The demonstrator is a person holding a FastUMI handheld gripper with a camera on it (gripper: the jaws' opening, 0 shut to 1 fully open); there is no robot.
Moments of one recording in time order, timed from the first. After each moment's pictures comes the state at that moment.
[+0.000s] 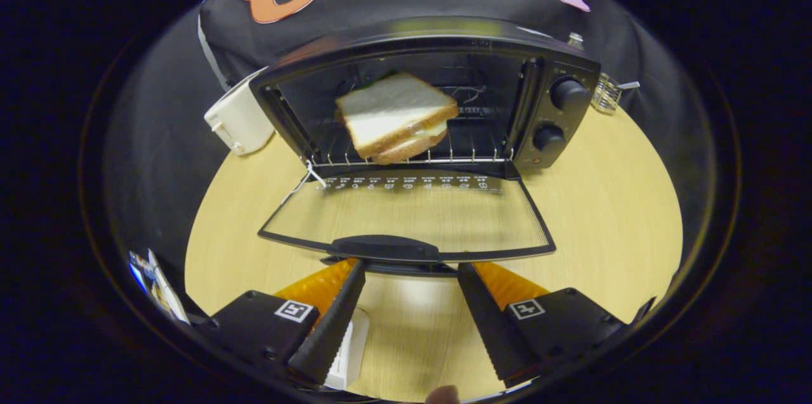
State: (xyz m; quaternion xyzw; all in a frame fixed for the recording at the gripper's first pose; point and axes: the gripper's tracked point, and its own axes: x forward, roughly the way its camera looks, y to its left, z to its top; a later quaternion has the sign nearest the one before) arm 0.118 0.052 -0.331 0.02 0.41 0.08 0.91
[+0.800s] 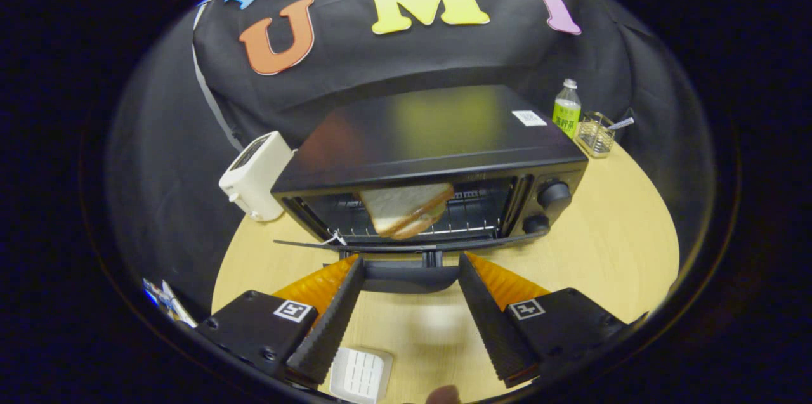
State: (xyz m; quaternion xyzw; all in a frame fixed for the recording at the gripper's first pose) arm 0.147 0.056 -0.255 0.06 0.31 0.08 0.95
